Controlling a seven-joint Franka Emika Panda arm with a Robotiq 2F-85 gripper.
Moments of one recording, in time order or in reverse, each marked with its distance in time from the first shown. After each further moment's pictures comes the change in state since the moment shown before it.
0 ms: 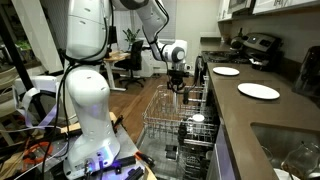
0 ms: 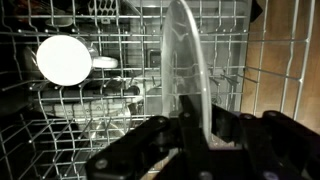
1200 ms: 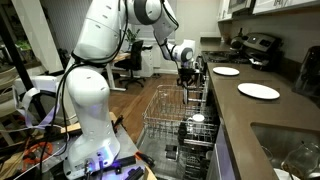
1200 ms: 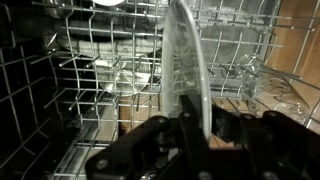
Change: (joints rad) arm -0.006 0.213 0.000 0.311 0.000 0.027 -0.109
